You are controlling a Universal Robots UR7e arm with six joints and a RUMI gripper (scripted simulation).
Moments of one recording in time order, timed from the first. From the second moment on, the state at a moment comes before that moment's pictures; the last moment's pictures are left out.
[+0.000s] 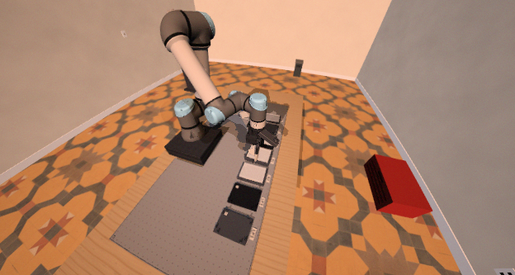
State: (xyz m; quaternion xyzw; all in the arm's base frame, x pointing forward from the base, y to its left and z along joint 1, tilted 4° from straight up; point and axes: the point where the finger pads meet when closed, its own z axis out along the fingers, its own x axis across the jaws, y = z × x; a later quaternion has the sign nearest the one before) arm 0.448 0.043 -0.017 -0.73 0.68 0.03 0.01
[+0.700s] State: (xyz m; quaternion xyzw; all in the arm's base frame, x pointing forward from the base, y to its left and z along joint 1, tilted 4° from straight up) arm 0.448 0.043 -0.017 -0.73 0.68 0.03 0.01
